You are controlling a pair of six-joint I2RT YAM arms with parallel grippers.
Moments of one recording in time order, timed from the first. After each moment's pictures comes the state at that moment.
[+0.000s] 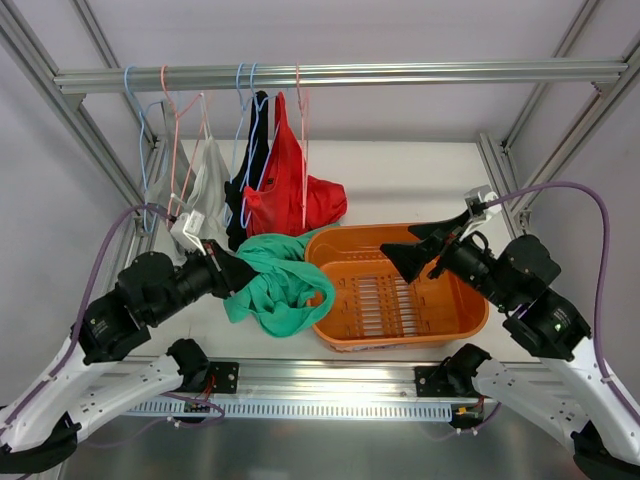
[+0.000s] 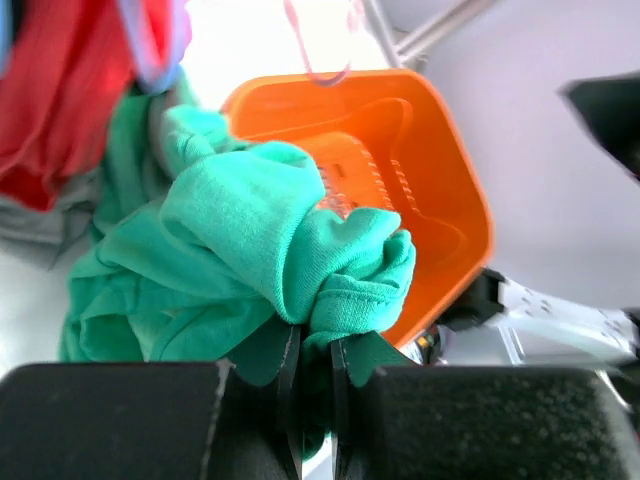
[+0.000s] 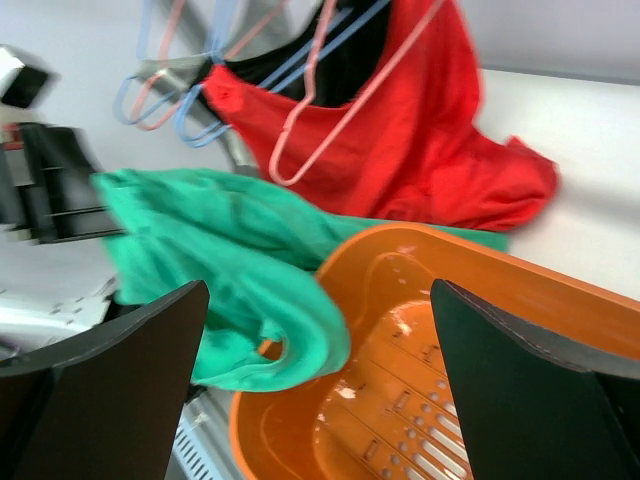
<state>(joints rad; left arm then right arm) -0.85 0.51 0.92 -0.68 -0.12 -0.76 0.74 0.62 1.02 -0.43 -0.08 0.40</state>
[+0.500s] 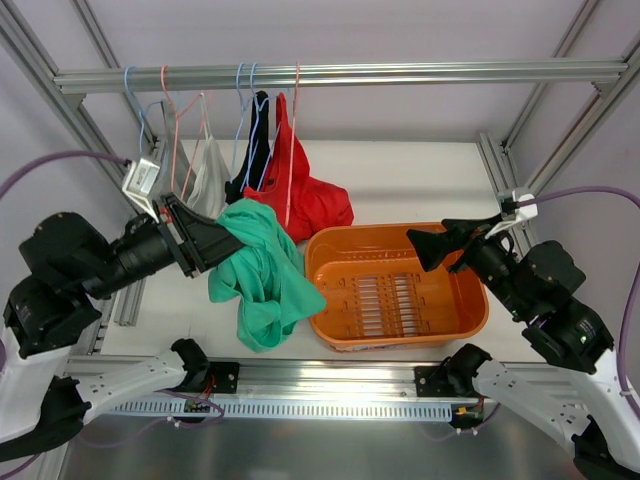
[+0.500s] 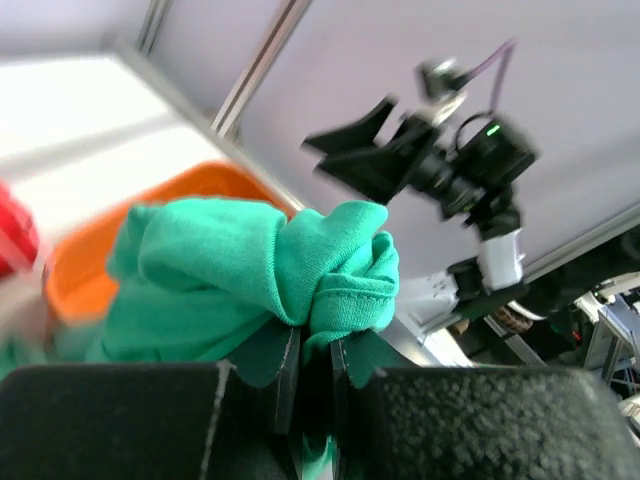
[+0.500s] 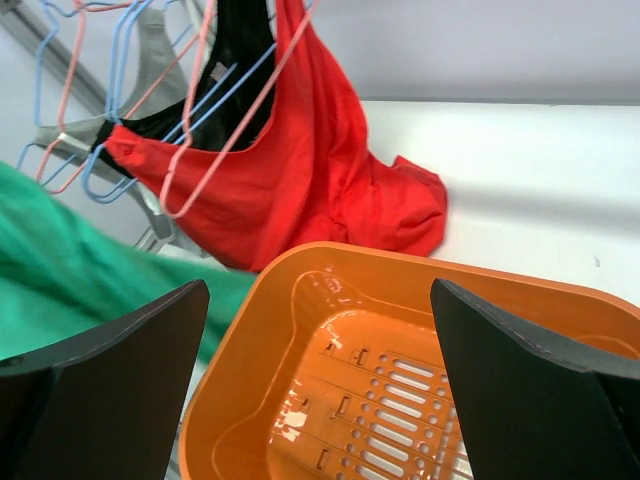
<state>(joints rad) -0.85 0.75 1.51 -0.75 0.16 -0.64 0.74 0.58 1.11 -0.57 0.18 0.37</state>
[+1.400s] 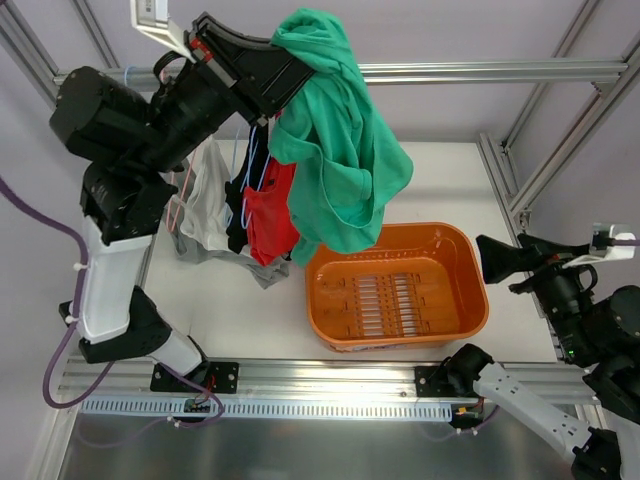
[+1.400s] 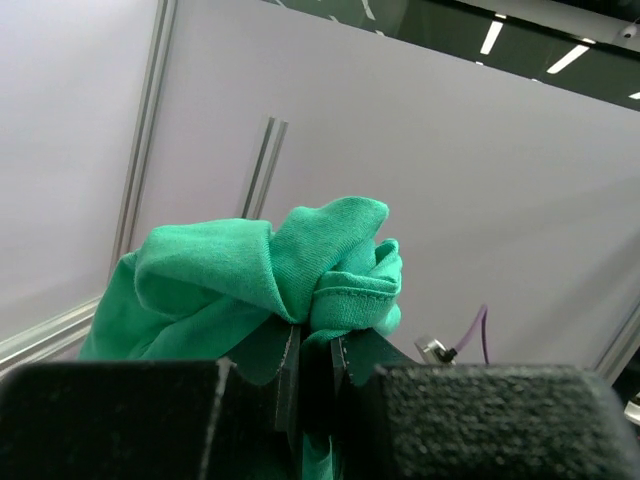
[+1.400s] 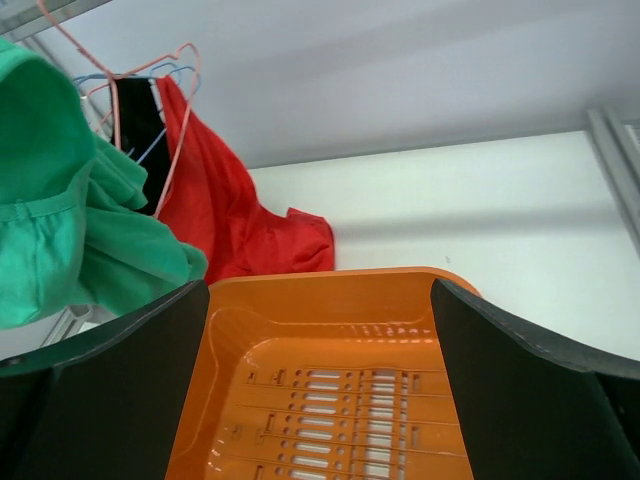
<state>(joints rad) -0.85 1.54 2.52 -0.42 0.21 -0.51 0.74 0.43 1.28 -0.81 0.49 0.31</state>
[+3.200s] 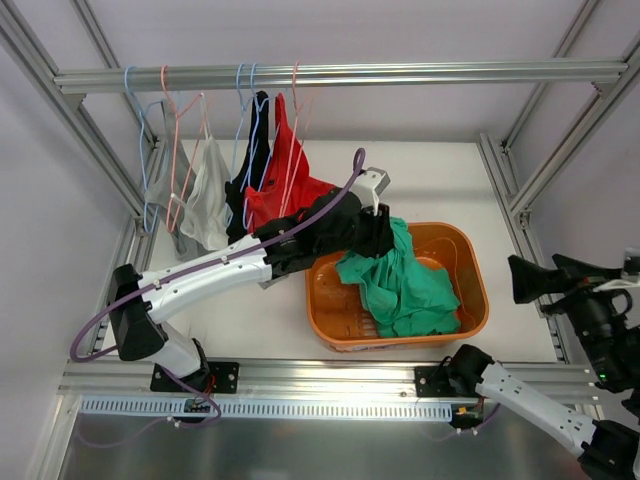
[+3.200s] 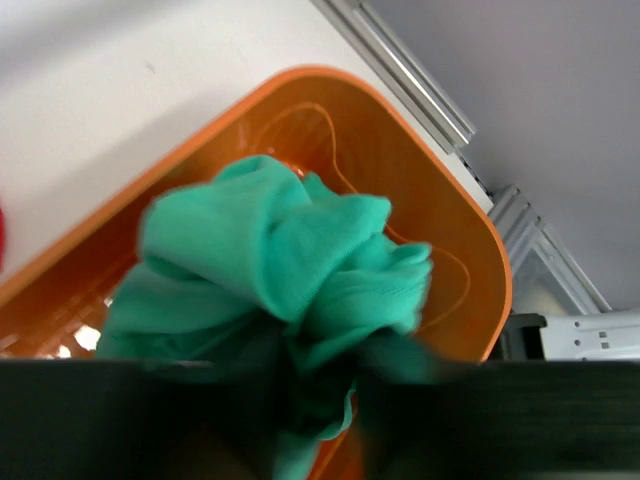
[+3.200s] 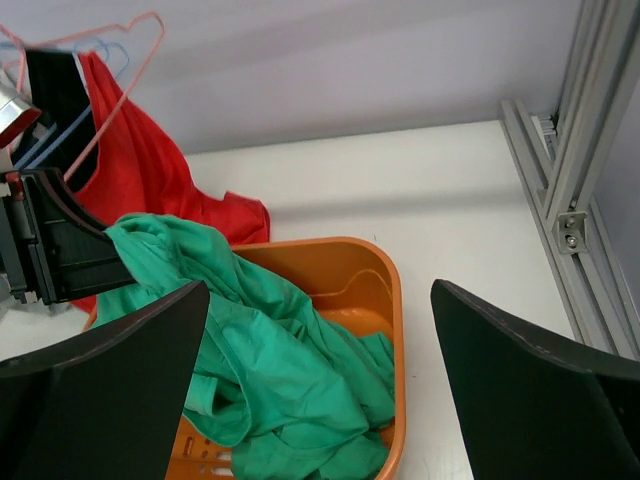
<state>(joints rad) -1.09 1.54 1.47 -0.29 -0.08 -0.52 0.89 0.30 1.35 -1.03 0.73 0.25</state>
